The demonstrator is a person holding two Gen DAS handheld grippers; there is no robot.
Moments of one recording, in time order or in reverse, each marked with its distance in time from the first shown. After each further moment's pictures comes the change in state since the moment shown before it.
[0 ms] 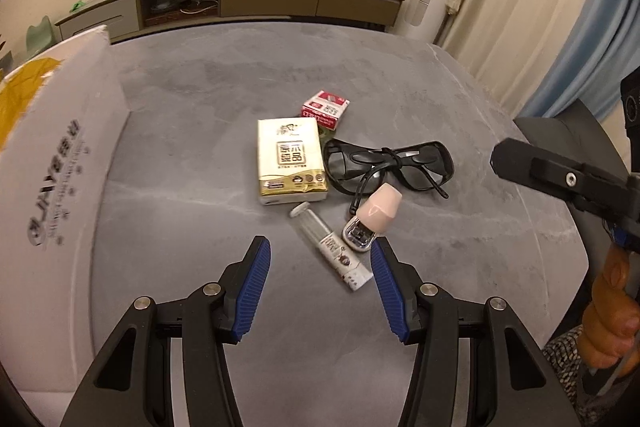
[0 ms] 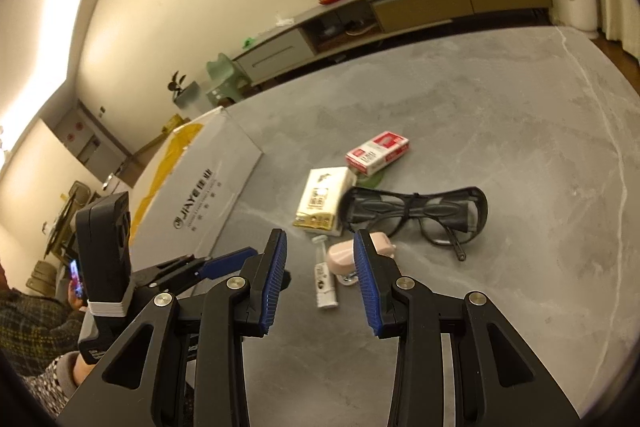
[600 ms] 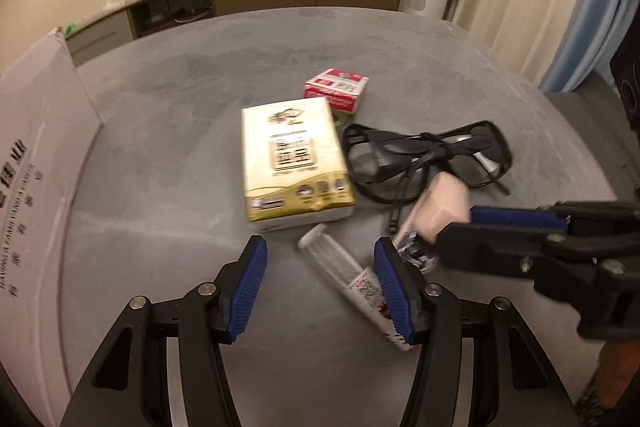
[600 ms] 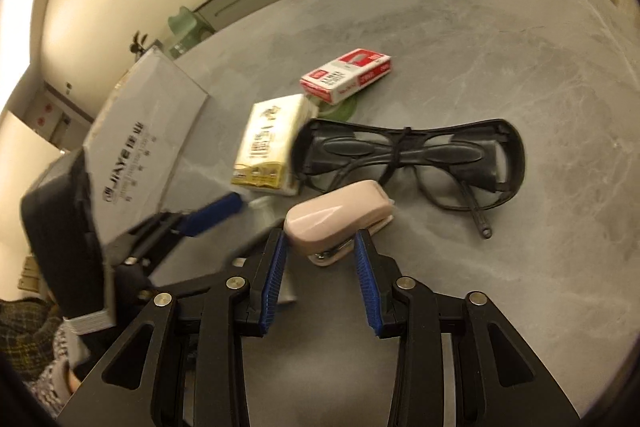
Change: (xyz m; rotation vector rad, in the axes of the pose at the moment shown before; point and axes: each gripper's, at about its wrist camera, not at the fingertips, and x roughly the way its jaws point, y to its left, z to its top) left arm 0.056 0.009 0.001 0.092 -0.016 0.109; right arm 0.079 -0.024 -0.010 0.040 0.181 -0.126
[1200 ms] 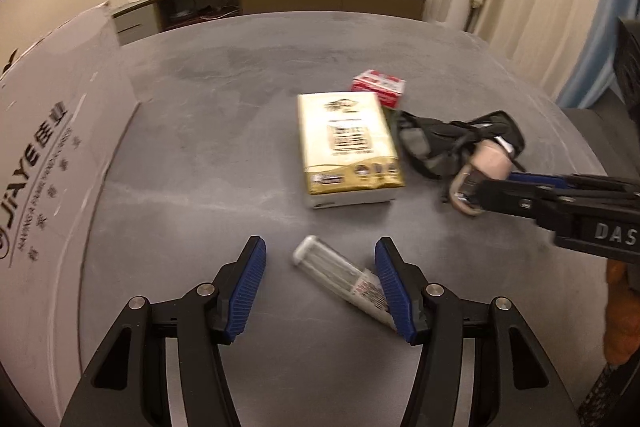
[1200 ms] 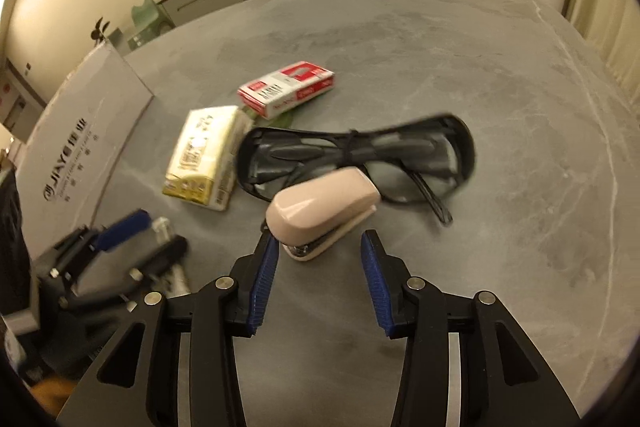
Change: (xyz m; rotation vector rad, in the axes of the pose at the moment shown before) left arm -0.010 0.025 -0.012 -0.093 -0.018 0.026; right arm 0.004 -0.012 0.004 -0.072 -0.007 -0.217
